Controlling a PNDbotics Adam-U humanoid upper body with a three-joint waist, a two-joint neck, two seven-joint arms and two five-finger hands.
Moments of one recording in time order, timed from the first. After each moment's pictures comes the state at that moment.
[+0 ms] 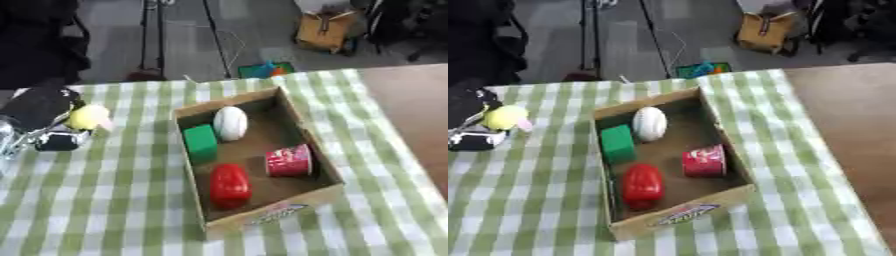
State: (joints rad) left arm -0.81 0.65 -0.05 -1.17 -1.33 -0.26 -0.12; right arm -0.43 -0.22 -0.22 -1.98 -0.18 -0.21 -0.63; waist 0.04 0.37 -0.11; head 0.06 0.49
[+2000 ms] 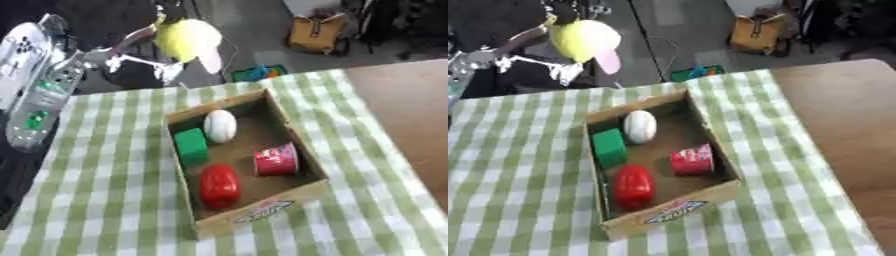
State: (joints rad) left arm -1.04 0.48 -0.20 -1.65 -1.10 -0.30 -0.39; right arm -0.41 -0.22 -0.21 -1.98 -0.19 -0.20 -0.61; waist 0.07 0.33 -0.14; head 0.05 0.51
